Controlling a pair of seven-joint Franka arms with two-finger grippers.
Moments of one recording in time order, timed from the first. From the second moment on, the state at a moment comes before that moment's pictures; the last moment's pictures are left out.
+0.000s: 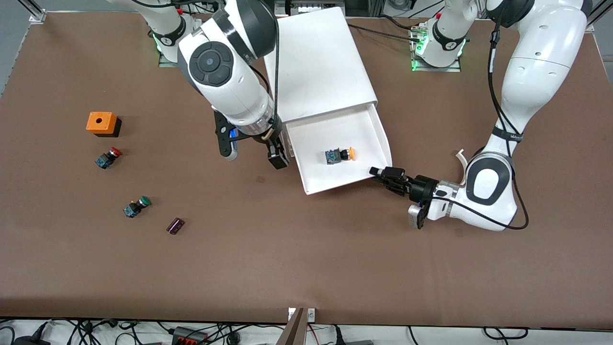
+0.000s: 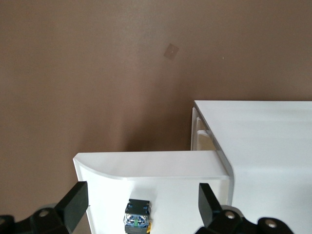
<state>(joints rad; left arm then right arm) 0.11 0.82 -0.30 -1.42 -0.91 1.64 0.64 0.64 0.52 0.00 -1.24 0.19 1.87 1.94</state>
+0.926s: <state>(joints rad) 0.17 0.60 -0.31 -1.35 -0.36 1.49 0.28 0.69 0.63 0.00 -1.20 0.19 2.10 2.14</state>
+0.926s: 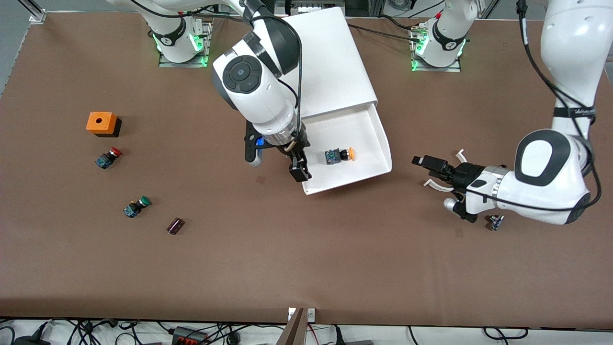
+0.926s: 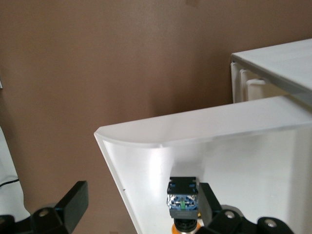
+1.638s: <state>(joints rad) 0.03 0.54 -0.31 -1.14 0.29 1.48 0.11 0.73 0.72 0.00 -1.15 0.22 2.17 2.28</state>
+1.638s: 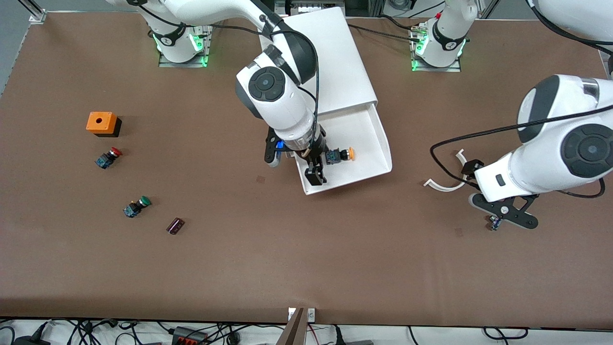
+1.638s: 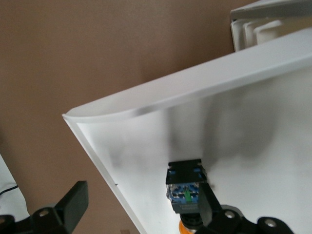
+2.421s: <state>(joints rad) 0.07 0.55 -0.30 -1.15 0.22 1.48 0.02 0.76 0.72 0.00 -1.15 0.26 2.14 2.28</state>
